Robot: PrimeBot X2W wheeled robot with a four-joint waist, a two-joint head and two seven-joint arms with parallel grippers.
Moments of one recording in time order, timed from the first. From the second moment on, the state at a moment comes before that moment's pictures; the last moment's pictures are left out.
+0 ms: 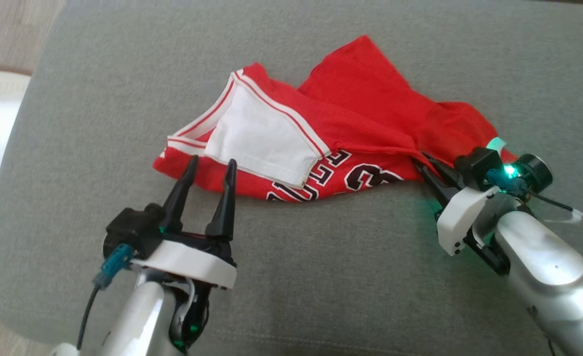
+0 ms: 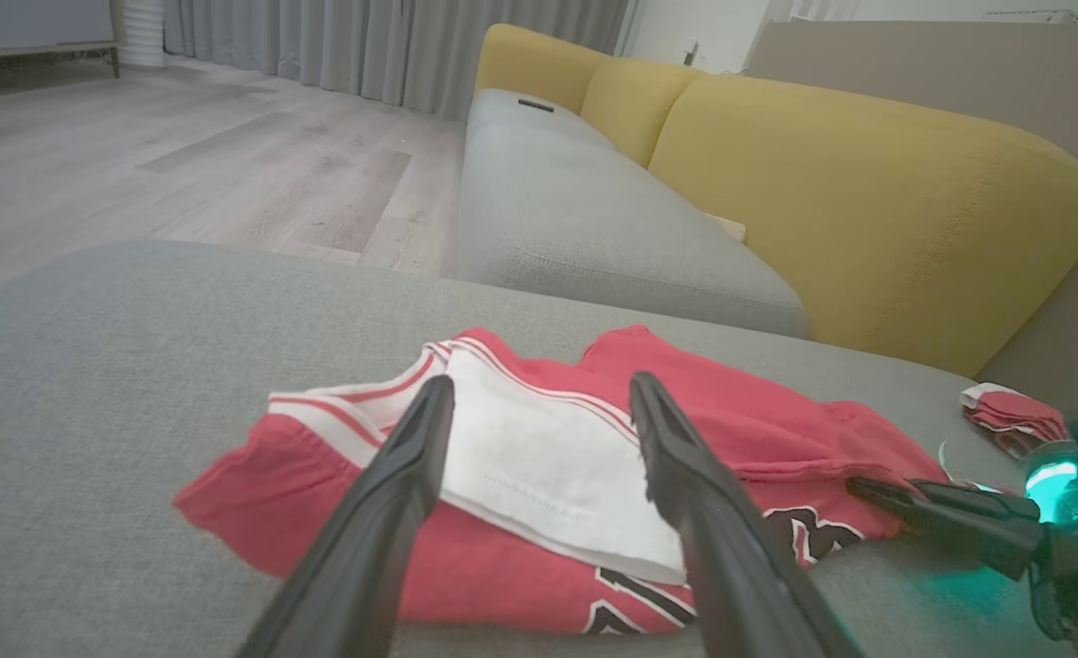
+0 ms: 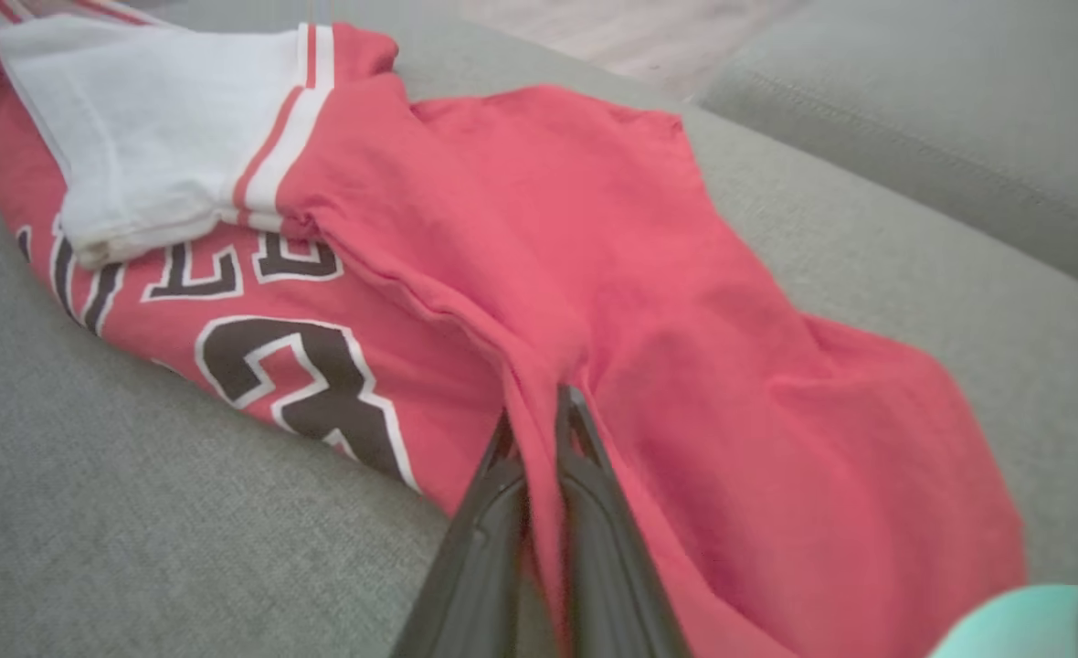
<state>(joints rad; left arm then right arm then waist) -0.17 0.05 -0.33 0.16 -0.32 -0.04 -0.26 -0.59 -0.38 0.73 0.66 0.37 0.13 -0.08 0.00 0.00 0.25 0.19</state>
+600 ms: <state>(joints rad) -0.11 0.05 -0.28 0.15 -0.30 -0.05 -0.26 -0.43 -0.34 0.41 0.27 -0.01 0.13 -0.25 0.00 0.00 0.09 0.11</state>
